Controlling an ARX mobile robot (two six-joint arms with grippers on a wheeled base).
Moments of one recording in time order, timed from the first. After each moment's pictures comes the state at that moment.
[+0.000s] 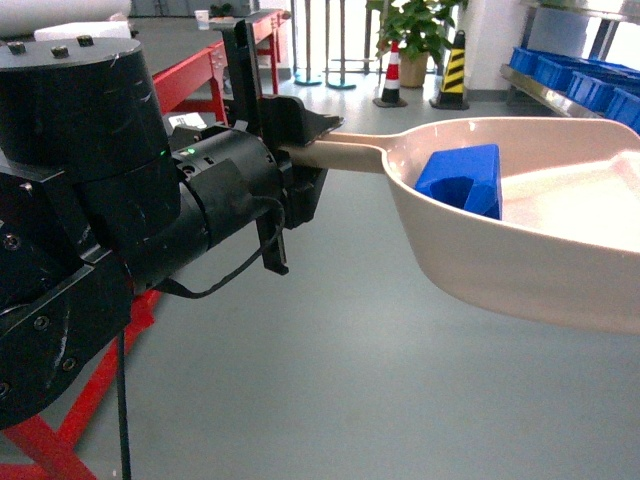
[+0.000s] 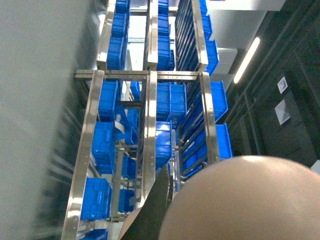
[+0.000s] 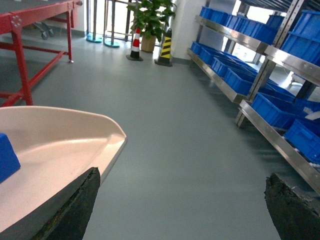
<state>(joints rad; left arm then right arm) -0.40 2.06 0.87 1.28 0.18 -1.62 0.32 0.75 0.34 0.35 0.53 -0.13</state>
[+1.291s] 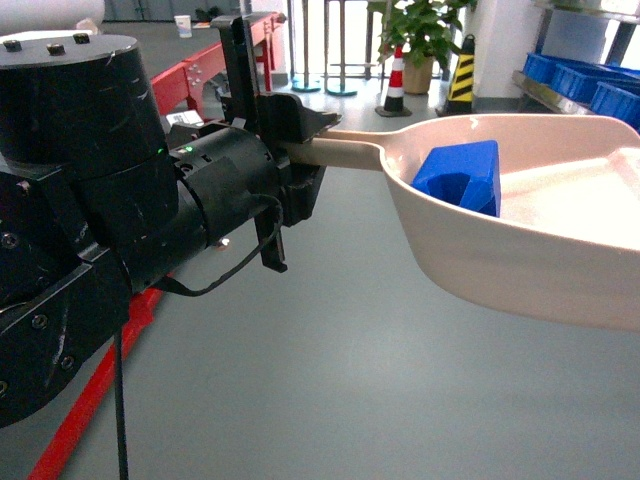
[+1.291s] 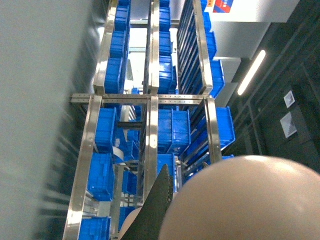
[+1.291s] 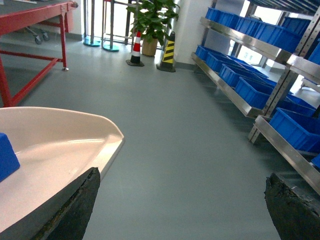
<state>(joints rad) -0.40 2.06 0.87 1.28 0.18 -1.62 0.32 0.74 0.34 0.35 0.53 -0.13</state>
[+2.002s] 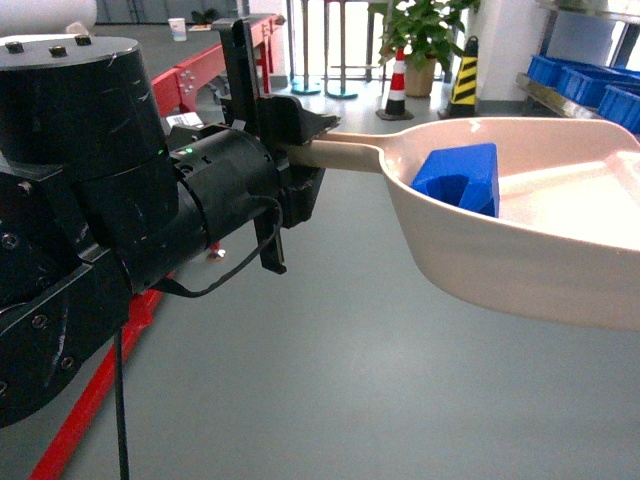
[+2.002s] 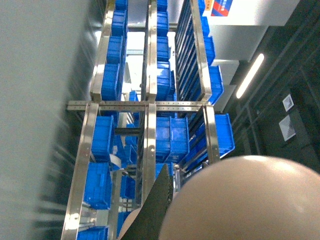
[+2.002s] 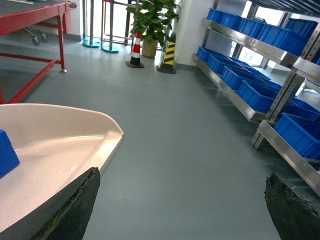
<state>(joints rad) -0.40 2.06 0.87 1.28 0.18 -1.62 0.32 0.74 0.34 0.35 0.53 -0.13</state>
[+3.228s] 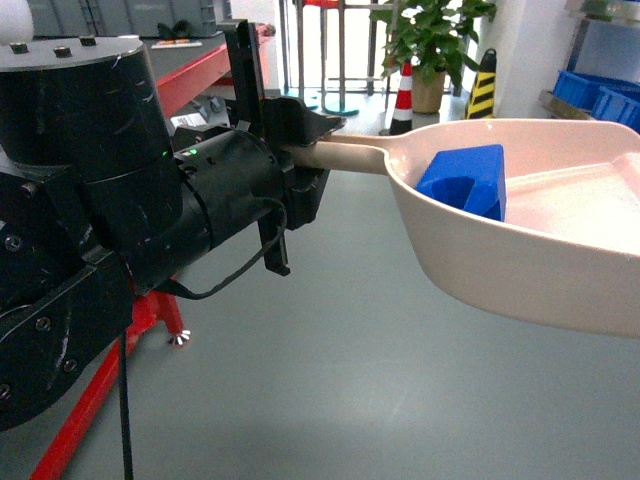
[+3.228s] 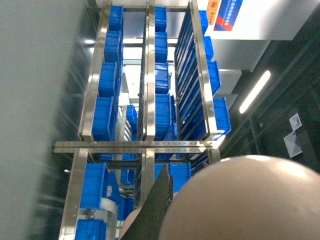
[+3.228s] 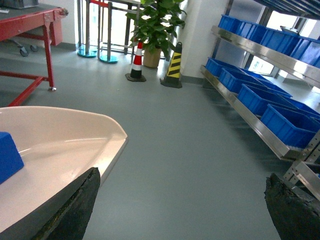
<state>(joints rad) -0.40 2.06 0.87 1.28 0.18 -1.62 0.32 0.74 0.34 0.35 0.53 -0.13</state>
